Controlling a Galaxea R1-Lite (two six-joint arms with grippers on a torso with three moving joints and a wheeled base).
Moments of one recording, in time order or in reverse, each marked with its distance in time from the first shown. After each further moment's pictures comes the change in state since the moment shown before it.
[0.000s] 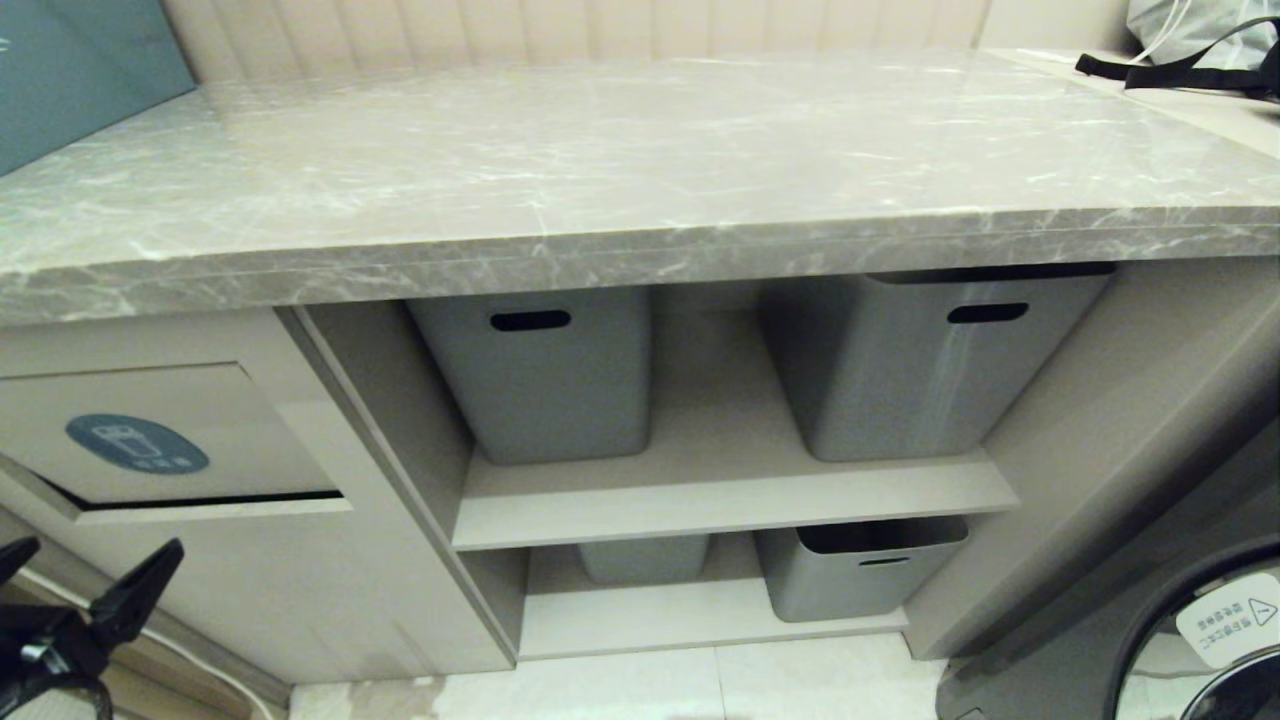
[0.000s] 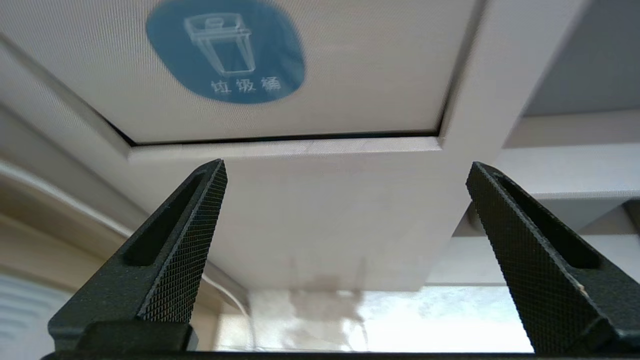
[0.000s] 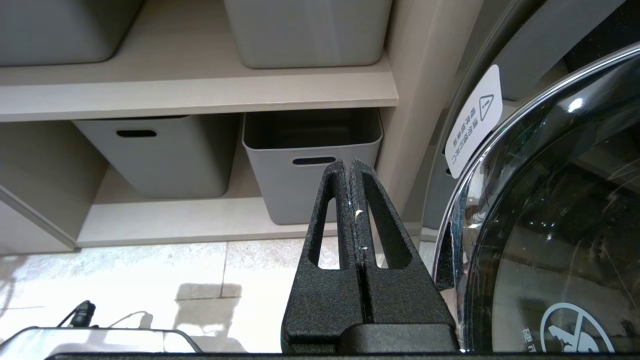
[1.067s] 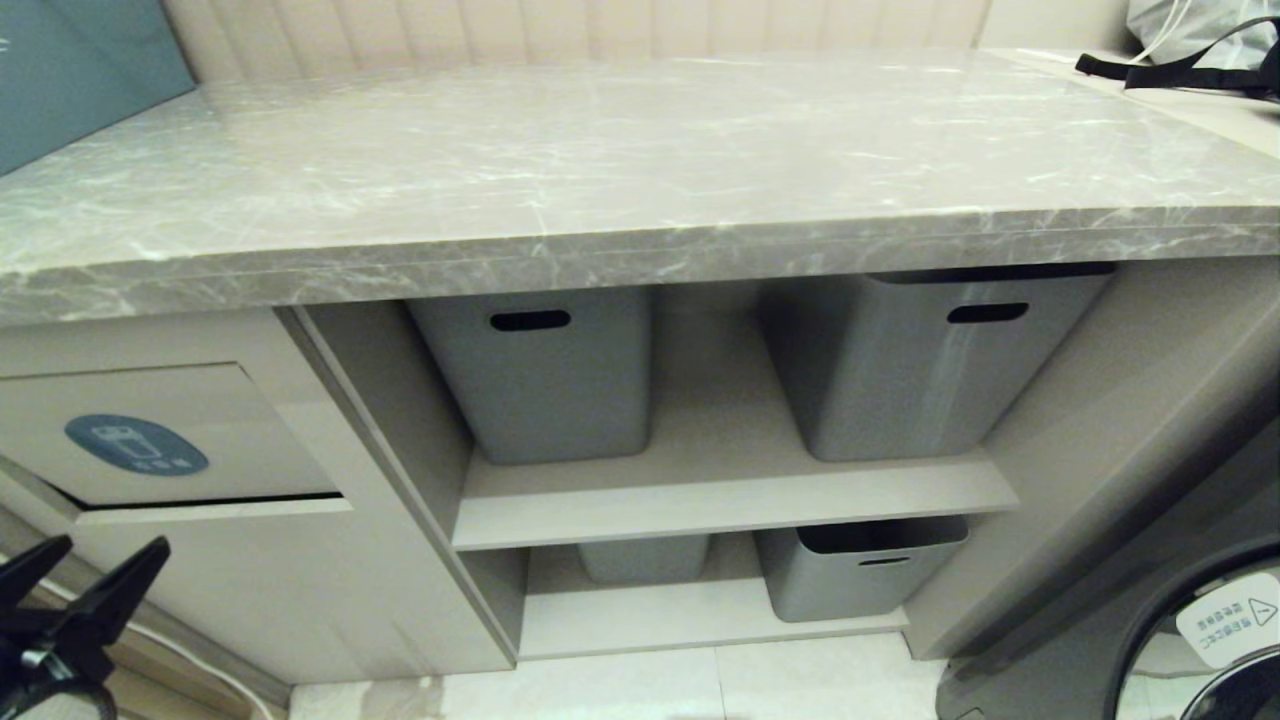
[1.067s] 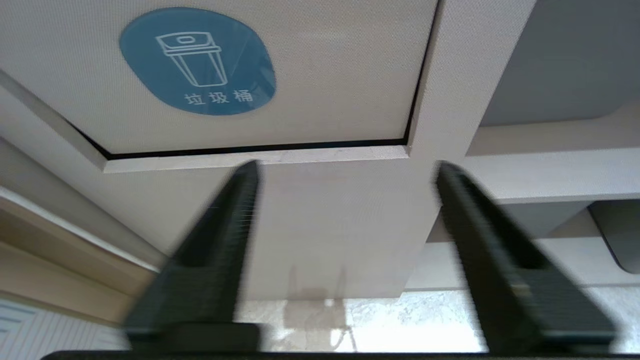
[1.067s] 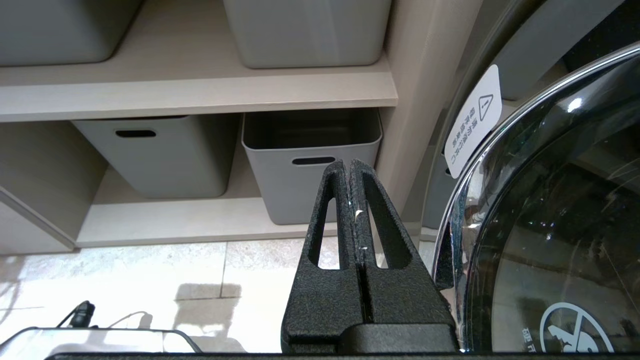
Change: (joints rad) left arm -0.052 -0.048 0.006 0.027 0.010 -0.050; right arm 0.000 0.000 0.000 0.000 0.000 0.000
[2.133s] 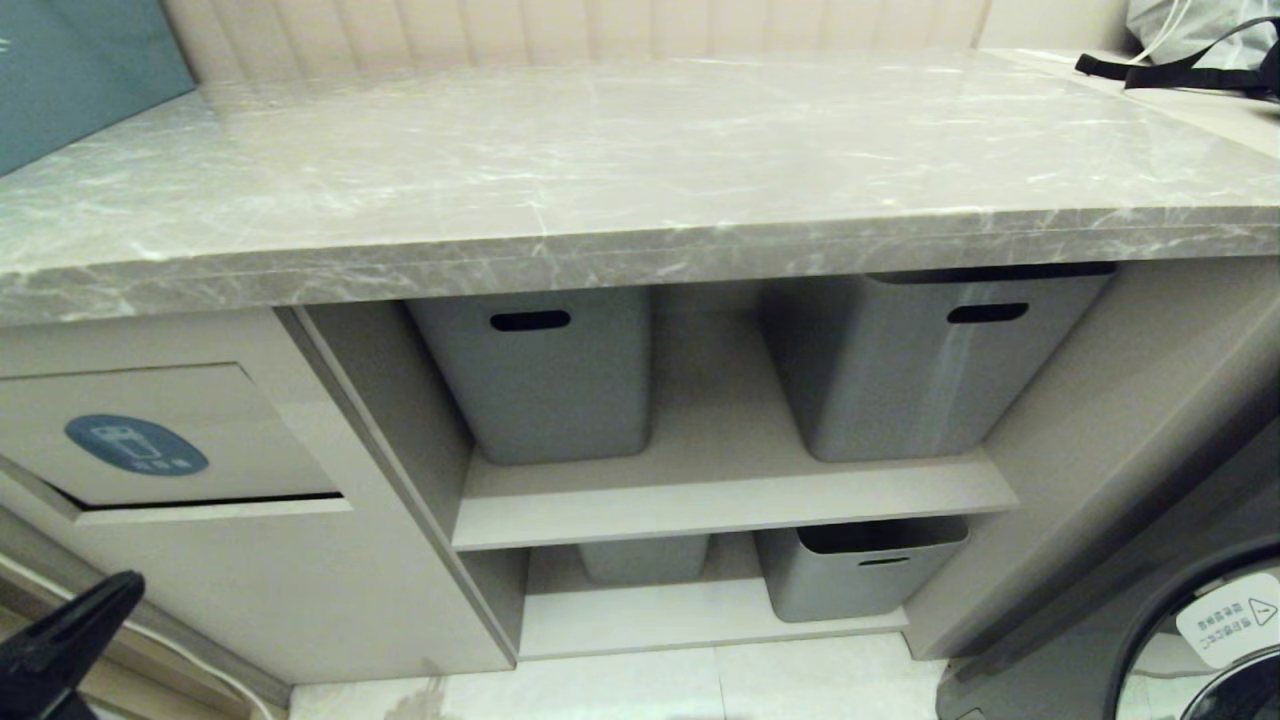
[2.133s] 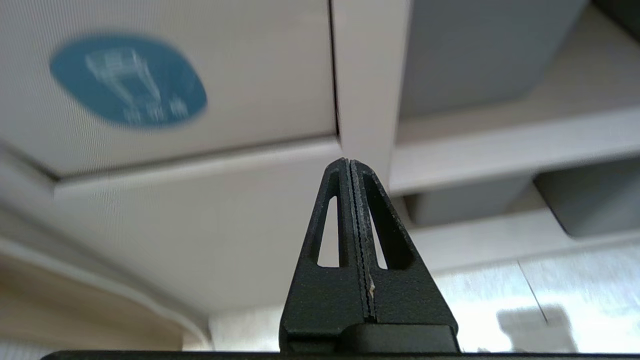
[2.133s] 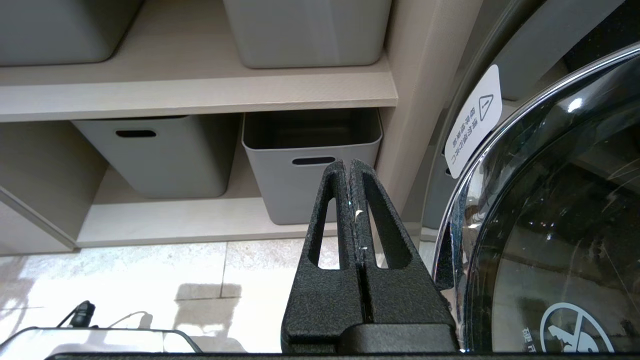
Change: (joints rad) left arm -0.157 -0.295 0.001 0.283 0.042 0.025; right arm 0.000 0.000 0.000 0.000 0.000 0.000
